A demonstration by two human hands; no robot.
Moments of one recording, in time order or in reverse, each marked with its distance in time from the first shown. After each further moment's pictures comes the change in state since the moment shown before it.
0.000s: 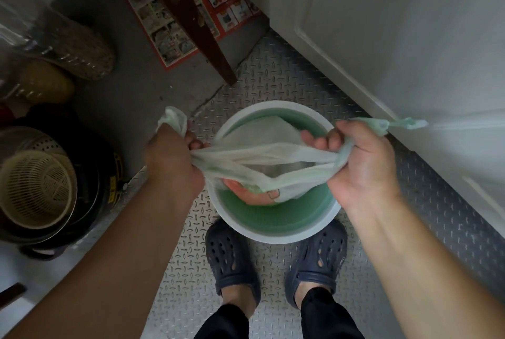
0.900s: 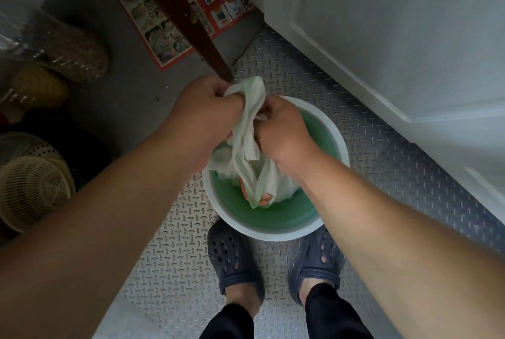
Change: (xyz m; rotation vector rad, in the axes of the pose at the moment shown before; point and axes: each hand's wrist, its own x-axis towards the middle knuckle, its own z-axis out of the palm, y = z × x) left_hand -0.046 0.022 0.045 1.003 -0.455 0.366; right_hand 0.042 0.054 0.064 -0.833 -0.183 0.024
